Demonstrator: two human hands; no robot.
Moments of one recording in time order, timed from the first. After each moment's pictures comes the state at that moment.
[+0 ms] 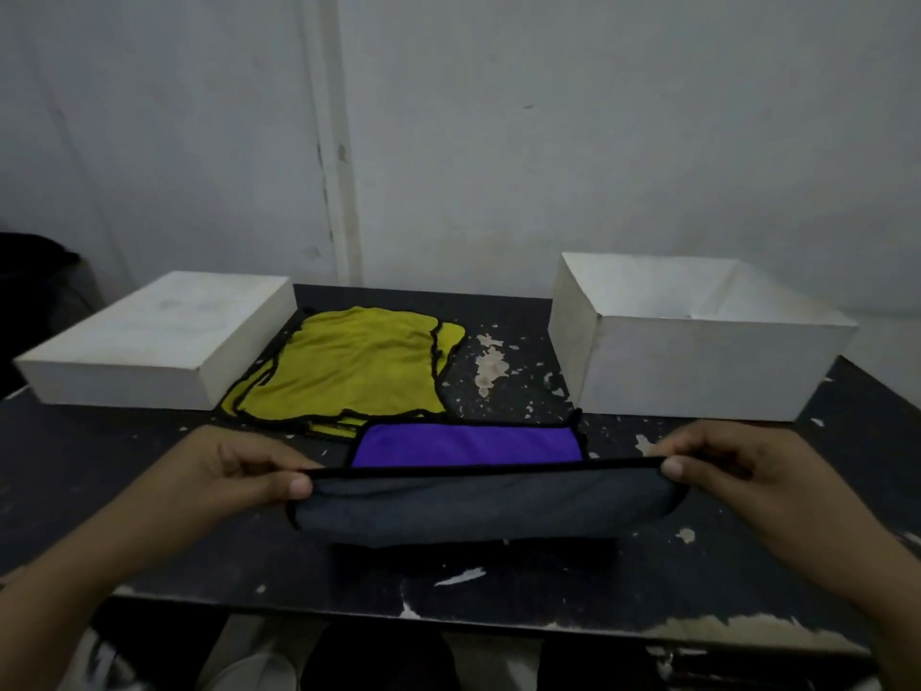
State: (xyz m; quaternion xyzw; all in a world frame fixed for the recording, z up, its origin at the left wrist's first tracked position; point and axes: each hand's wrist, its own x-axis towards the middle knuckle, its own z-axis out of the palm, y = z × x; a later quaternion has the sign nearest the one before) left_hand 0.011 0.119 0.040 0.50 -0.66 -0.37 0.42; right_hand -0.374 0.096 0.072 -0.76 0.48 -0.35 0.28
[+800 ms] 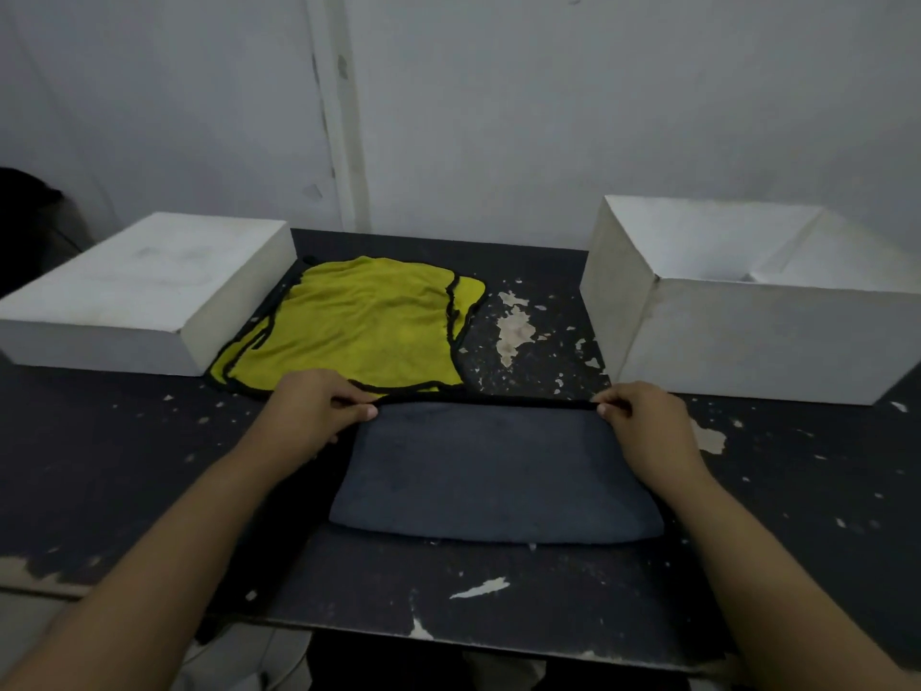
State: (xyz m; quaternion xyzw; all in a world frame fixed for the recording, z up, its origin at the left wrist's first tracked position) left_hand 0.000 0.003 -0.028 0.69 -0.64 -0.18 0.27; right_hand -0.321 -0.039 -0.036 -0.69 0.64 -0.29 0.16
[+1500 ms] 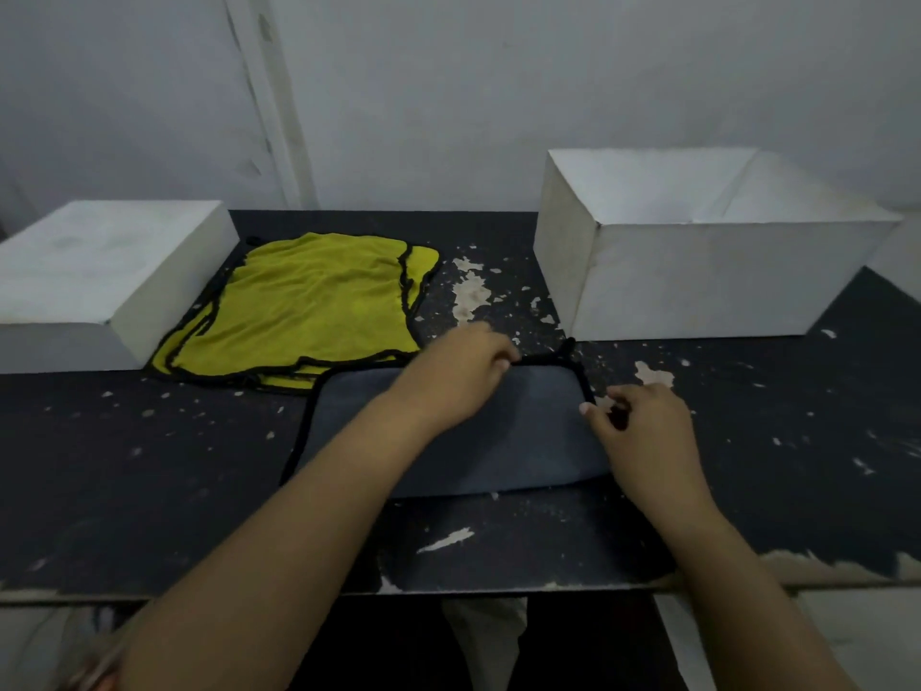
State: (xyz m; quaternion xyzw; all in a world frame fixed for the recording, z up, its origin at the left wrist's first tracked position) left_hand -0.147 -0.030 -0.018 0.53 -0.82 -0.11 0.18; right_hand -0.336 0.027 -0.049 -0.63 0.72 -0.28 0.10
